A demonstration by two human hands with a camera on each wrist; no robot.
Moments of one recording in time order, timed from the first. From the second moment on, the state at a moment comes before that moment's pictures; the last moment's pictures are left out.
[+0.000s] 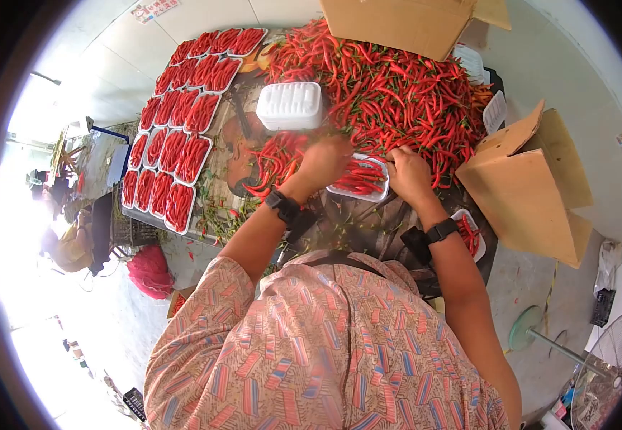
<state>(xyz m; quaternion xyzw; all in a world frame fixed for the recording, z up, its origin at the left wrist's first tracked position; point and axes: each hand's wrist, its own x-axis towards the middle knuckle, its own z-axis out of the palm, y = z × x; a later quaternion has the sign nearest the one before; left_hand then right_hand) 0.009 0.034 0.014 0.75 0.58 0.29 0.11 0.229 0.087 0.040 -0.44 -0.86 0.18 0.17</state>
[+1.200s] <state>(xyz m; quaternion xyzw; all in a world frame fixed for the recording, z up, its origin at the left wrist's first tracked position) 0.015 0.039 0.033 0.52 0.65 0.42 0.36 0.202 0.083 0.014 -0.45 -0.76 0.35 0.31</state>
